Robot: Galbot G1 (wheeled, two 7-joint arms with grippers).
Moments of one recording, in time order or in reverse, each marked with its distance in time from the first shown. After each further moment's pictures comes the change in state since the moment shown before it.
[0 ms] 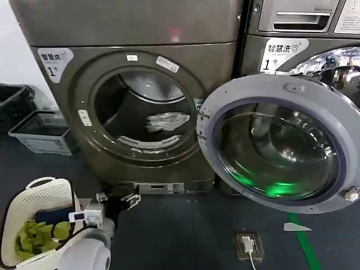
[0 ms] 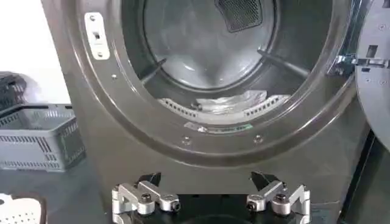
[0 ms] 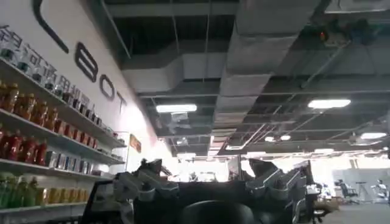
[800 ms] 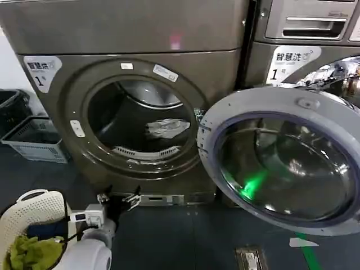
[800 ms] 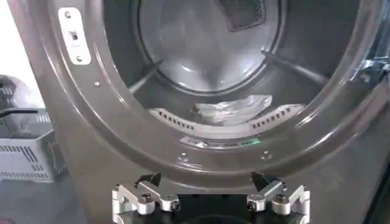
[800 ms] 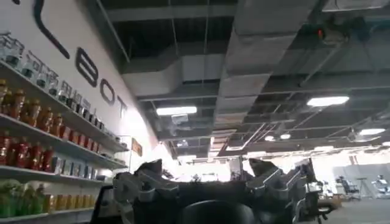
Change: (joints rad) left arm 0.003 -0.003 0.005 0.000 0.004 0.000 0.002; right arm -0.001 0.004 0.003 0.001 0.007 0.004 0.001
